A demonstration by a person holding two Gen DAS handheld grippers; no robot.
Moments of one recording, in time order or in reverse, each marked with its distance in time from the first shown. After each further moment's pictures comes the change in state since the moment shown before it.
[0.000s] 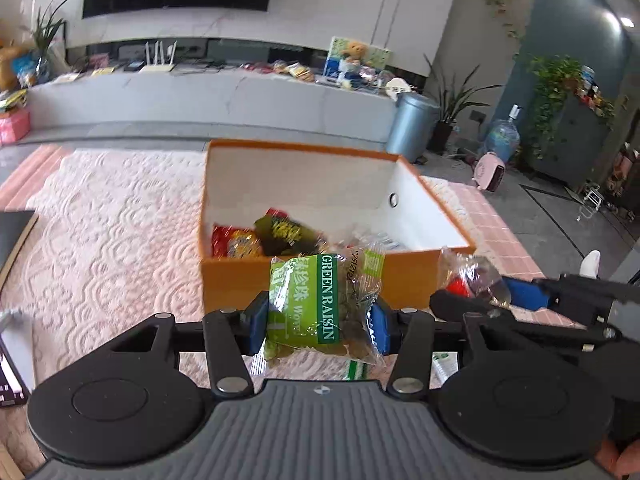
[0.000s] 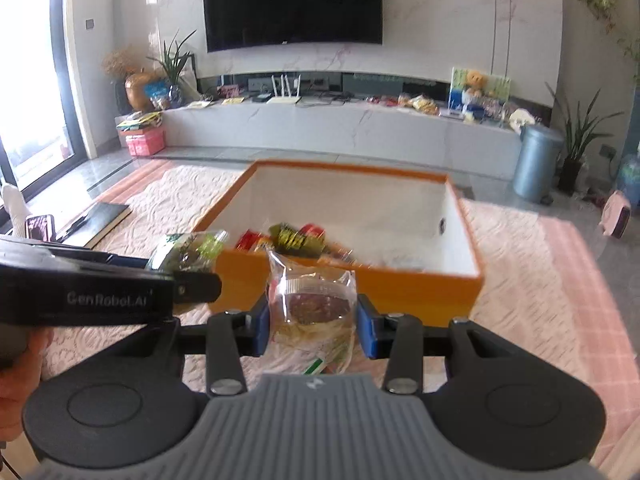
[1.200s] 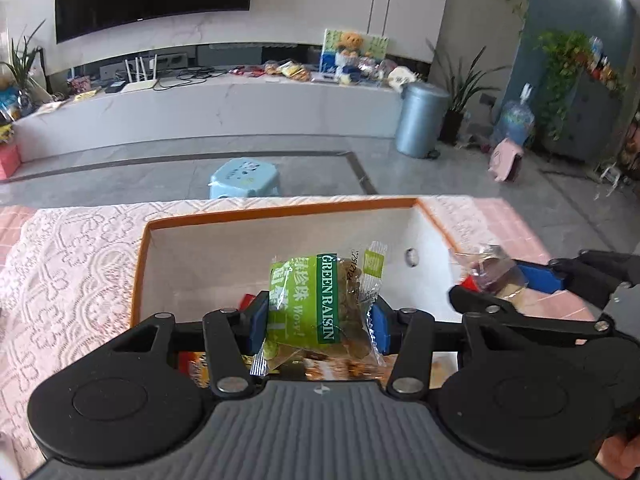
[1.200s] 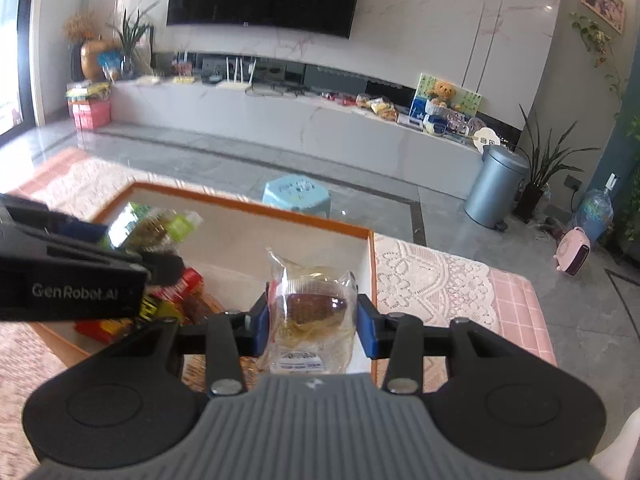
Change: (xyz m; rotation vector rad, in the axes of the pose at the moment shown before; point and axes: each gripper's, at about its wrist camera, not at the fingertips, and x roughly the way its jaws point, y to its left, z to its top) left arm 0.113 -0.024 0.077 0.086 0.037 0.068; right arm 0.111 -0.072 0.080 -0.112 0.059 -0.175
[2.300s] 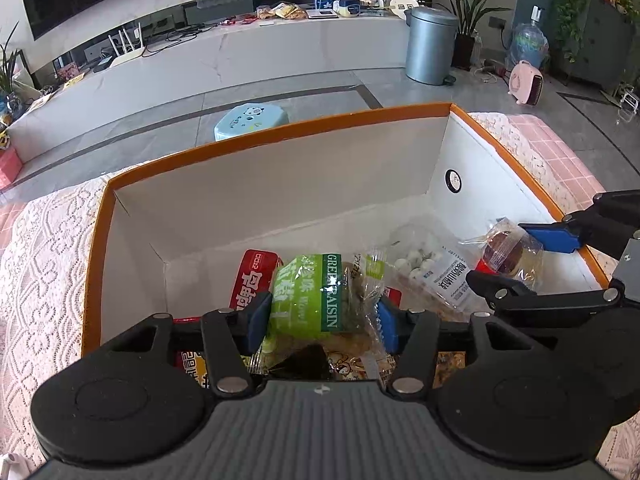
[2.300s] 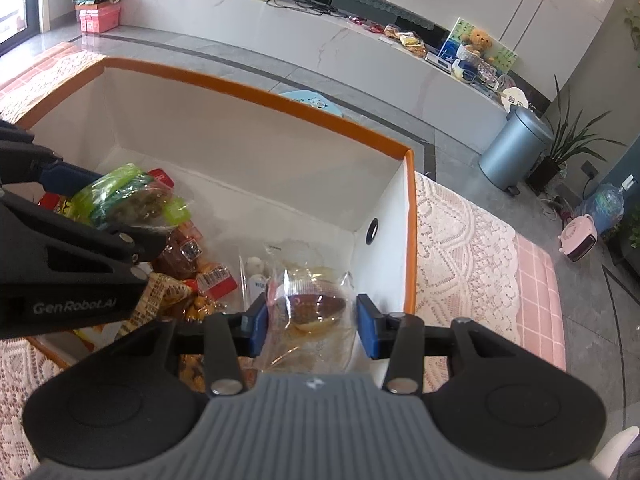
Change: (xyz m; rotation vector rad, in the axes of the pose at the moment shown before) left arm 0.058 -0.009 -0.008 0.115 0.182 0.066; right arm 0.086 0.012 -0.014 -0.146 0.238 -0.003
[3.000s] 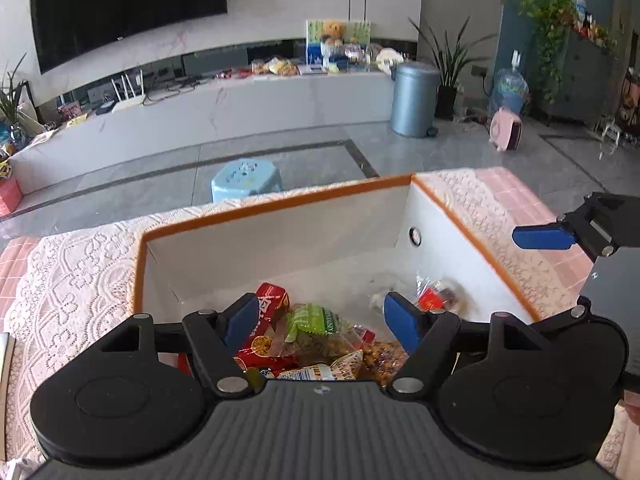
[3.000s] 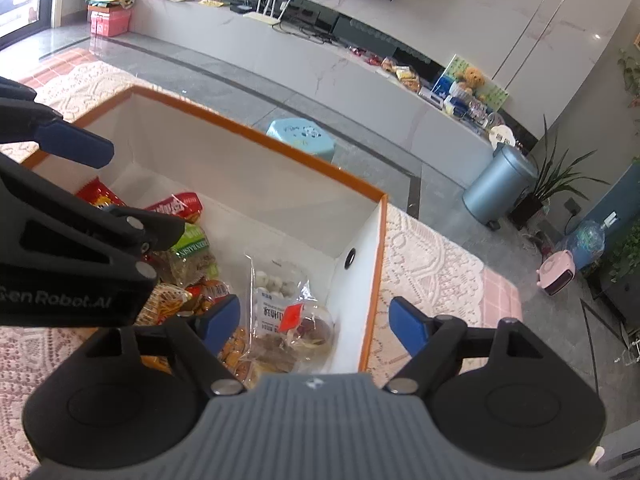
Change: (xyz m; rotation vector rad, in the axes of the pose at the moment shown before) left arm -0.068 -0.002 -0.004 -0.008 -0.177 -0.037; right arm -0.062 0.002 0.000 -0.067 -0.089 -0.054
